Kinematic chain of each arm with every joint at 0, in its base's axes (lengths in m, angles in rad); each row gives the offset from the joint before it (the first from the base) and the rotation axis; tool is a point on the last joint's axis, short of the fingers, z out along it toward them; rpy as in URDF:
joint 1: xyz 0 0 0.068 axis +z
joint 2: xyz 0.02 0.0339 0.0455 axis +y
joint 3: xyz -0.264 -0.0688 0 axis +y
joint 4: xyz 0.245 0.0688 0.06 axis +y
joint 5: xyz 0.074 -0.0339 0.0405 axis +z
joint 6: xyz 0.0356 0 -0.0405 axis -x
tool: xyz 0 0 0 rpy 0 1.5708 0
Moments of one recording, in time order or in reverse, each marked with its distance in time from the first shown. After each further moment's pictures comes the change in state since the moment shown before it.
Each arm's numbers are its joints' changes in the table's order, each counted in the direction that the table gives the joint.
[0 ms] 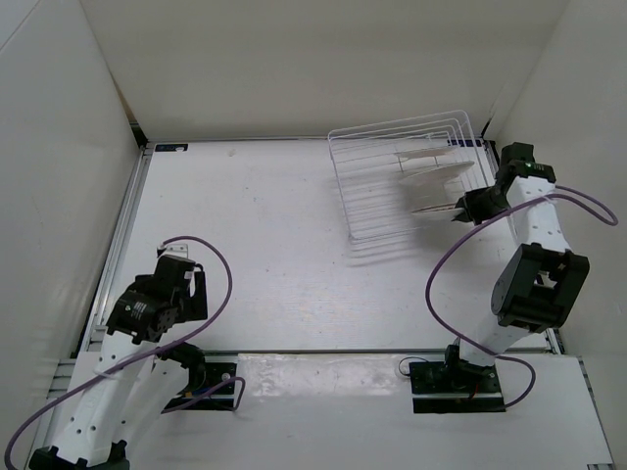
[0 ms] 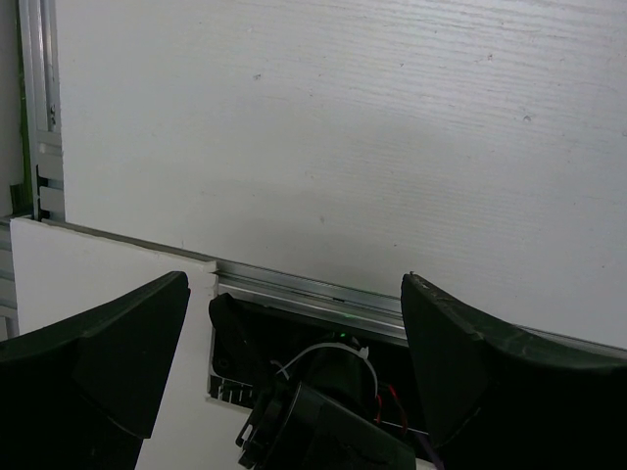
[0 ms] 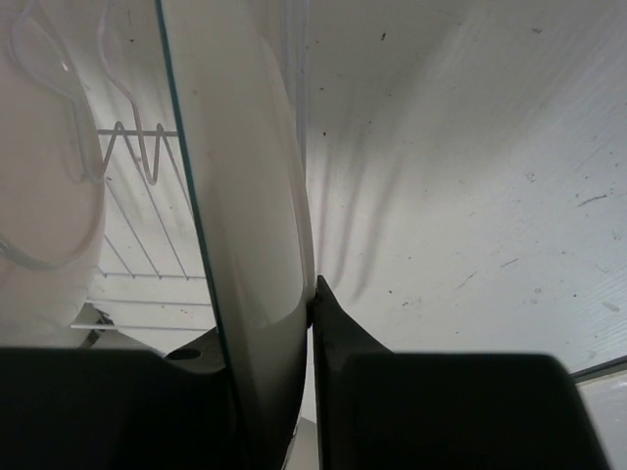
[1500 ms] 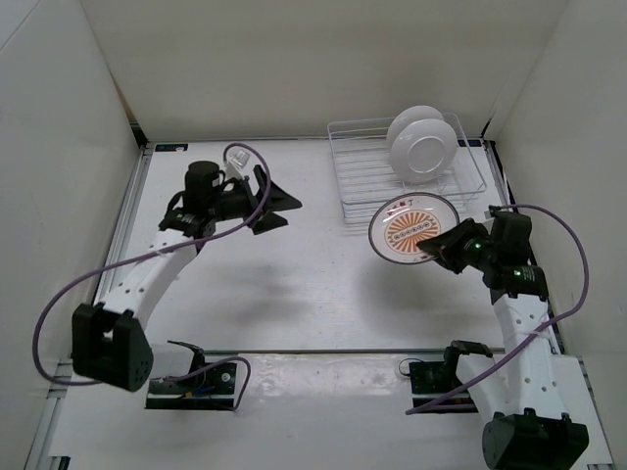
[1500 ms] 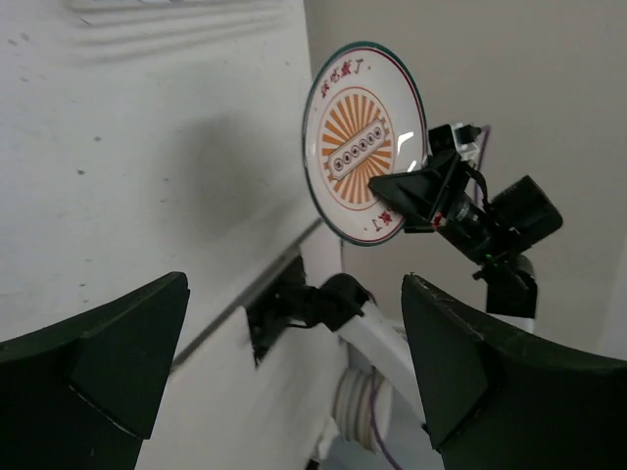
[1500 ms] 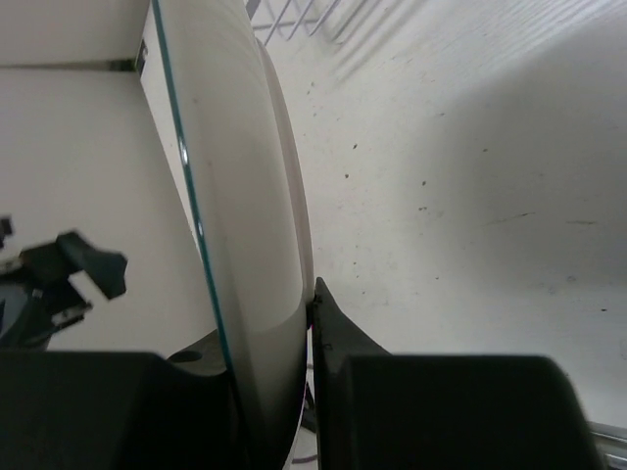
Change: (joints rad) left arm 0.056 0.640 -0.230 -1.056 -1.180 0.621; right arm 0.118 -0.833 0.642 -0.362 0.342 0.230
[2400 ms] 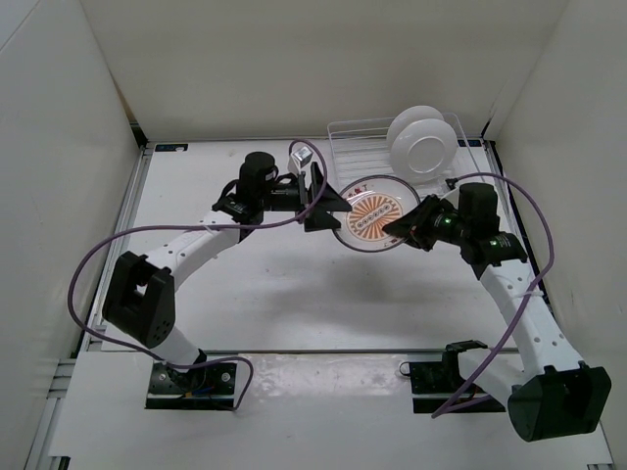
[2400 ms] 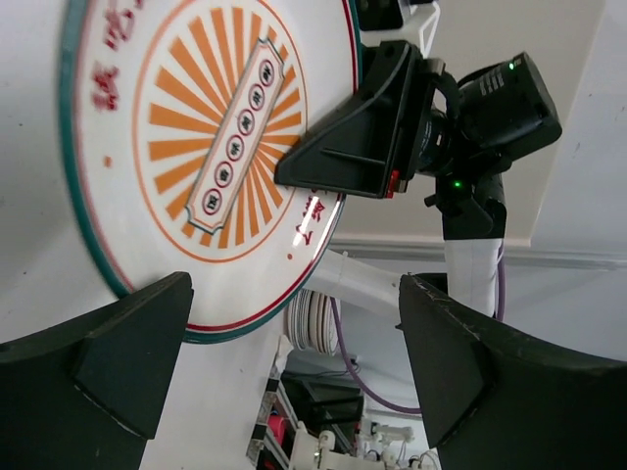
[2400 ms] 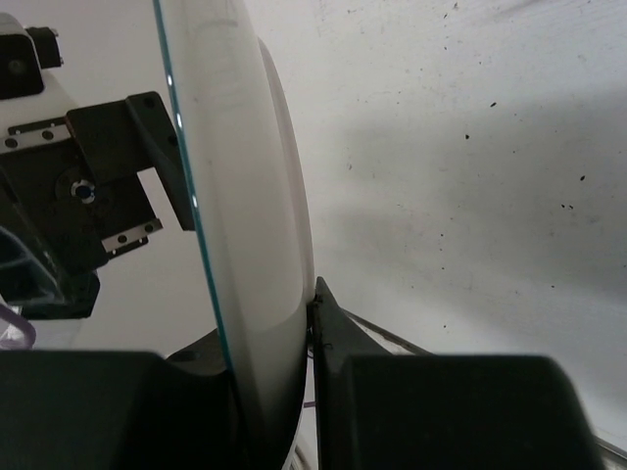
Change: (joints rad) left arm -0.269 0.336 -0.158 -0.346 -0.156 0.220; right arm 0.273 0.219 -0.122 -0.196 0.078 -0.093
